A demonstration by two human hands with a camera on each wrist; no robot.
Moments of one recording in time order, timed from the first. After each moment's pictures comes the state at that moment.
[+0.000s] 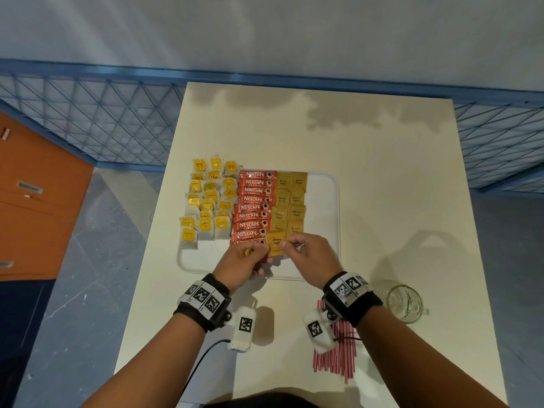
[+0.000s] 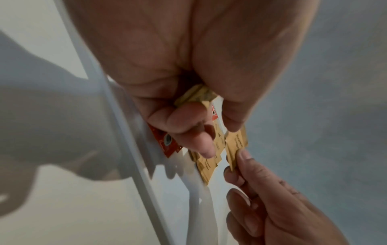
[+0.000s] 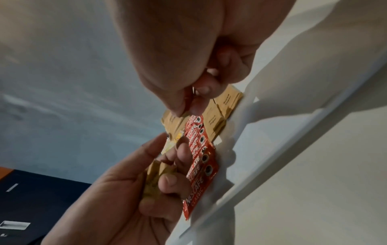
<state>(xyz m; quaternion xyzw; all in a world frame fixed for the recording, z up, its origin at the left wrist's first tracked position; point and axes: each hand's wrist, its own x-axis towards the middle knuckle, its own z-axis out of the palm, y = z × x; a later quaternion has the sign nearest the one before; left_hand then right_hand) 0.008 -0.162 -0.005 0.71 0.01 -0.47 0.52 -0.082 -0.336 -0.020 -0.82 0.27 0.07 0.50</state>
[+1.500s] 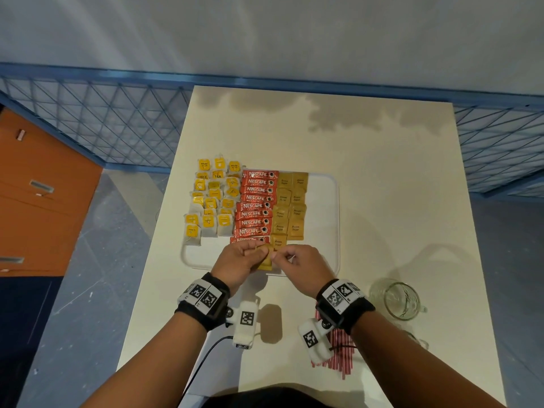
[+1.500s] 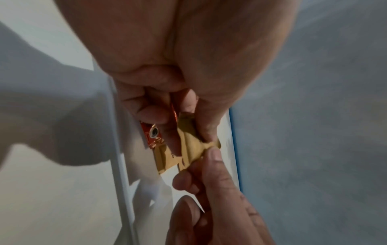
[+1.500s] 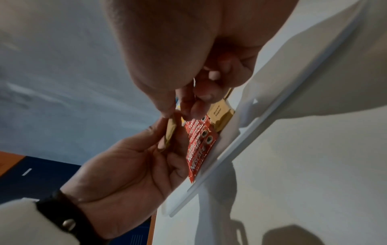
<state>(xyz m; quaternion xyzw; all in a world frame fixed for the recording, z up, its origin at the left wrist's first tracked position) -0.002 -0.159 -0.010 0.66 0.09 -0.44 0.61 -0.098 -0.315 -0.005 -0.81 0.24 0.11 0.52</state>
